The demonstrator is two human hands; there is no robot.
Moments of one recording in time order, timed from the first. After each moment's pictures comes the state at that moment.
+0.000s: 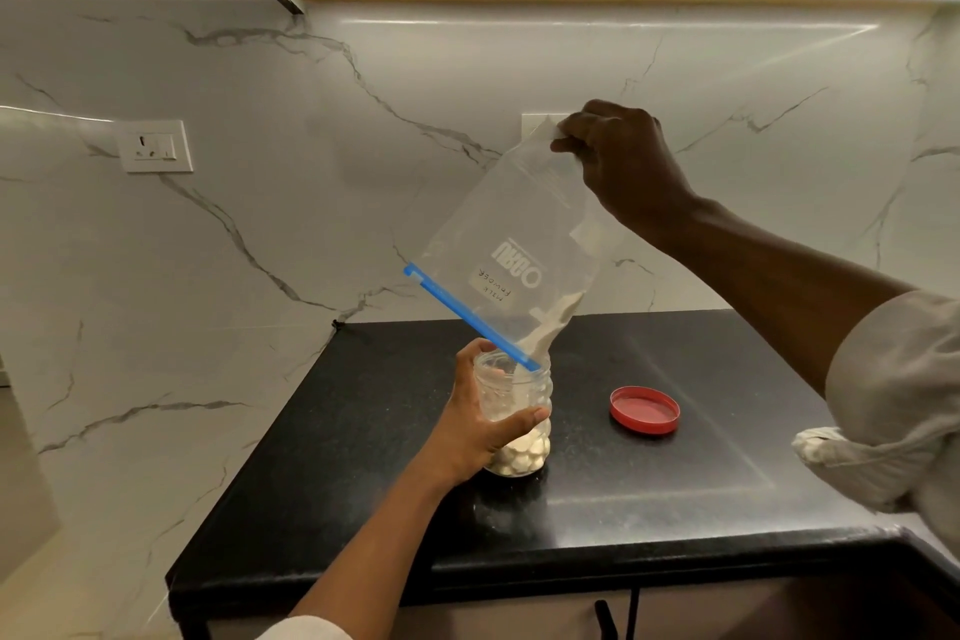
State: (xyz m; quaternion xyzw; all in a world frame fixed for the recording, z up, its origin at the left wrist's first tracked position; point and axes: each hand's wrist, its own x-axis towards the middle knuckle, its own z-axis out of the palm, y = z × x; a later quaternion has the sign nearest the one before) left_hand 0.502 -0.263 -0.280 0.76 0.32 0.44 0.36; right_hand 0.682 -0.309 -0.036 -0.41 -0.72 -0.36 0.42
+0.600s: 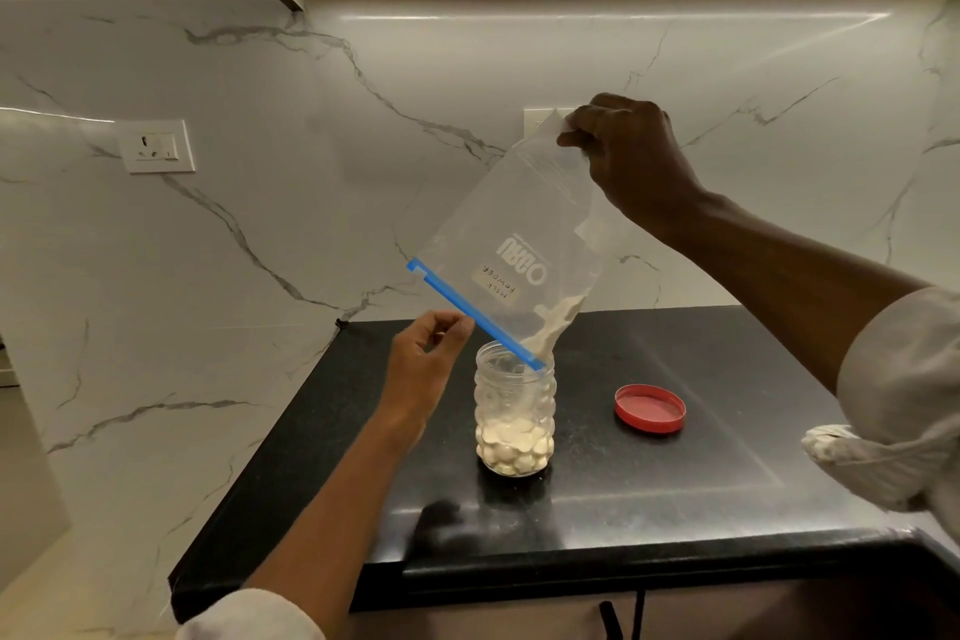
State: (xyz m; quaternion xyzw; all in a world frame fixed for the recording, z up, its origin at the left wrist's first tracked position) left_hand 0.474 -0.255 -0.226 0.65 0.34 0.58 0.35; right_hand 0.686 -0.308 -0.036 -0.42 -0.72 -0.35 0.43
